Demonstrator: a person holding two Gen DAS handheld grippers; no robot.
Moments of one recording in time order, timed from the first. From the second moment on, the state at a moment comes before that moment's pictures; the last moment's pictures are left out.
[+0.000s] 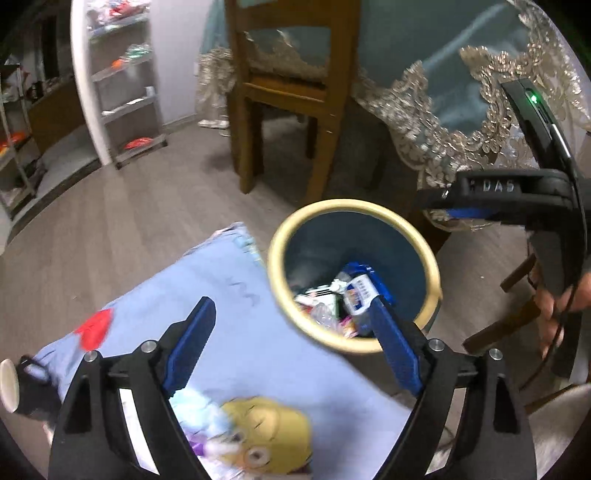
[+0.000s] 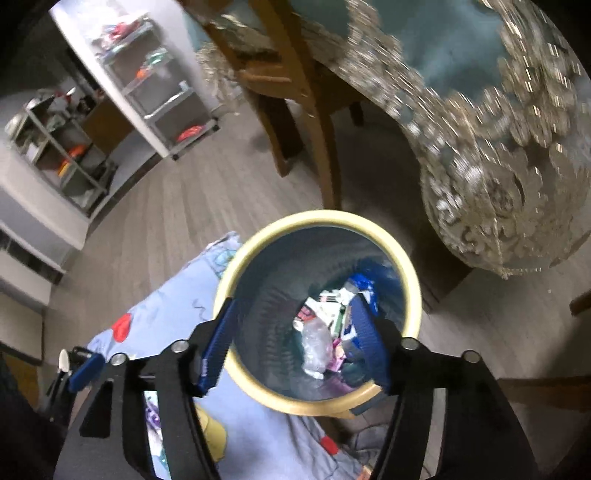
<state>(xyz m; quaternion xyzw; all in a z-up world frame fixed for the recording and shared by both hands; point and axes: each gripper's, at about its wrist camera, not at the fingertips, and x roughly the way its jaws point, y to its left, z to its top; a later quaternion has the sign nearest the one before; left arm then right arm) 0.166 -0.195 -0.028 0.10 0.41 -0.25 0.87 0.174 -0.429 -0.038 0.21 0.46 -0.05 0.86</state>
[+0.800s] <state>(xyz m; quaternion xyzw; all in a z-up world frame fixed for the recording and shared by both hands) 0.058 0.058 -0.015 0.05 0.42 -0.06 0.91 0.126 -0.210 -0.021 0.08 0.45 0.10 0.88</state>
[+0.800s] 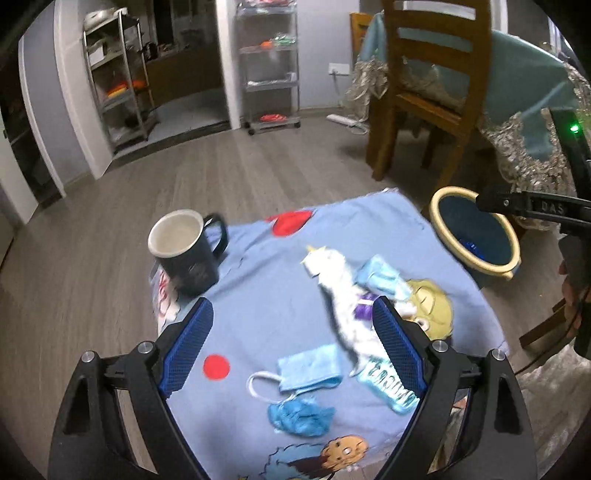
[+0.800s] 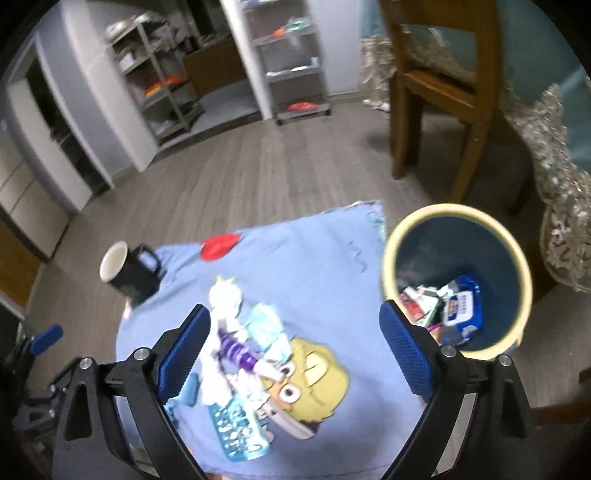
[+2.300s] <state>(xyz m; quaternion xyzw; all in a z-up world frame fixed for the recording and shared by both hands) 0.097 0.032 -0.155 0.03 0.58 -0.08 0.81 0.195 -0.151 -0.176 0.06 0.61 0.12 0.78</state>
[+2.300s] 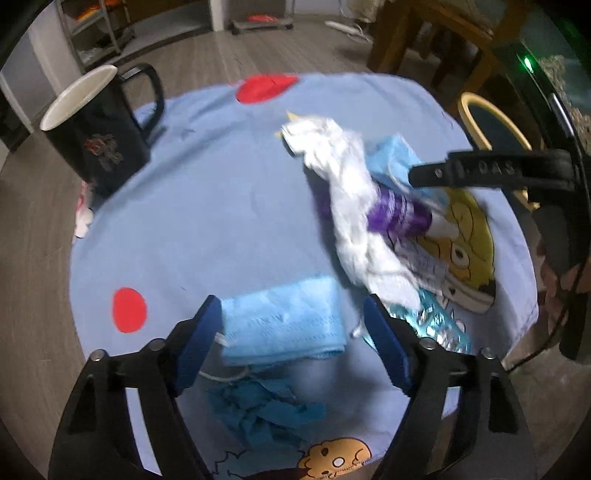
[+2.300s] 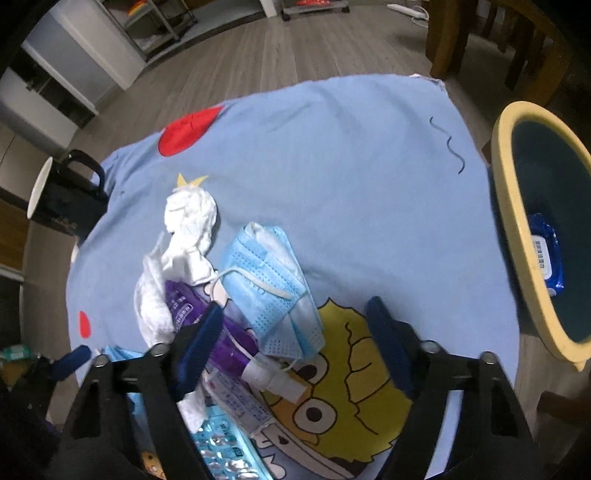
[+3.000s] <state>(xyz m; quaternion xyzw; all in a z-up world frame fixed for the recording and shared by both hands) 0.100 0.022 -0.133 0.04 0.55 -0.10 0.83 0.191 -0.162 -0.149 0.09 0.58 0.14 0.80</state>
